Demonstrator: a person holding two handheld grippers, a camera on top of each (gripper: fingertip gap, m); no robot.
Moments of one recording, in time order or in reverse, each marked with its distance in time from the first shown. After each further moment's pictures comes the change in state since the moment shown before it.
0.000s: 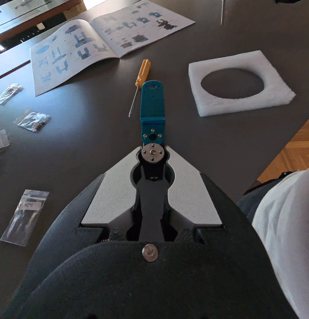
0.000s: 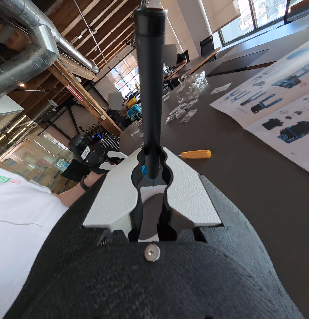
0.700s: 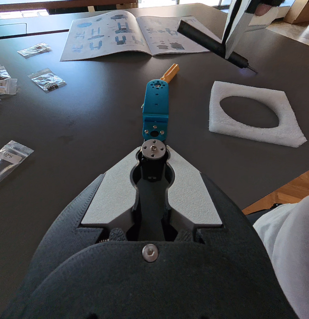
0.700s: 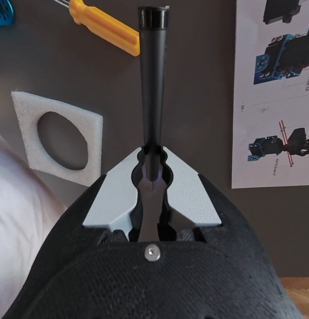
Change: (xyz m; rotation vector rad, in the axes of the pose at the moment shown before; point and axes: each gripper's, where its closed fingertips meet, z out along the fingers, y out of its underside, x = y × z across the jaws) left arm -0.001 0.008 0.002 0.061 -0.174 -0.292; right arm 0.102 0.066 -0.003 -1.331 0.465 -0.190
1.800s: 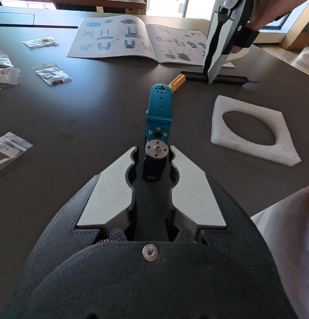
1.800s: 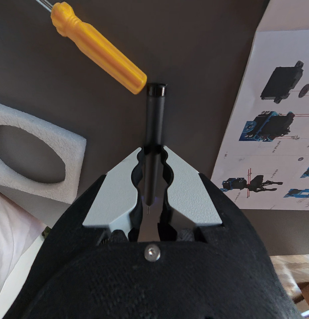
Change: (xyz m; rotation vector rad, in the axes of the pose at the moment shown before) left arm -0.006 -0.006 0.003 0.029 -0.008 -0.104; right arm 0.010 -0.031 0.024 -0.173 0.149 -0.202
